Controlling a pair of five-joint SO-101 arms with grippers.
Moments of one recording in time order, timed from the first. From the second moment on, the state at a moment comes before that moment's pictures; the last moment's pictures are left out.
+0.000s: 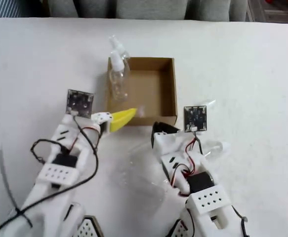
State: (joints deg) left arm 4.5 -42.5 79.5 -3.9 0.0; right arm -22.0 -64.8 84.6 20.4 -14.6
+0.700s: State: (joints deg) left arm 1.7 -75.8 81.8 37.1 0.0; right arm -21.6 -64.8 85.8 20.4 -14.2
